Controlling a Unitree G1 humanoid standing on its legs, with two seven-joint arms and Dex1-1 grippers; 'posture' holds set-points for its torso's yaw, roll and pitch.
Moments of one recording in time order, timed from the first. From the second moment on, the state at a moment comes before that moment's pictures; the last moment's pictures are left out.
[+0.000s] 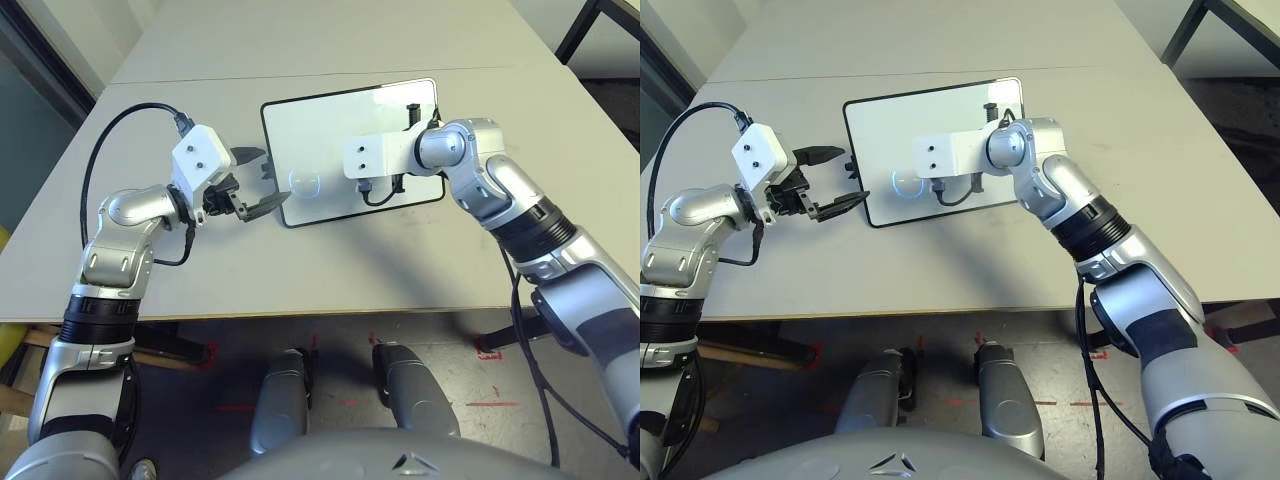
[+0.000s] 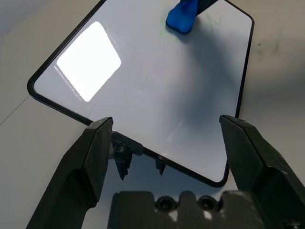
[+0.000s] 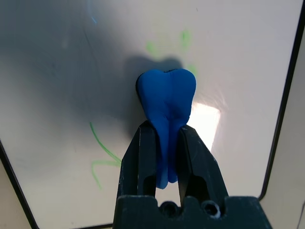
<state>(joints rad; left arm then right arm) -0.44 0.70 0.02 -0.02 -0.26 0.22 -0.92 -1.00 -0.49 0.53 0.26 -0.61 0.35 0.91</state>
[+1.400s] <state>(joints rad) -0.45 0.68 -0.01 0.00 -0.25 0.22 -0.93 -0.94 -0.64 0.44 0.03 -0.59 0.45 1.04</state>
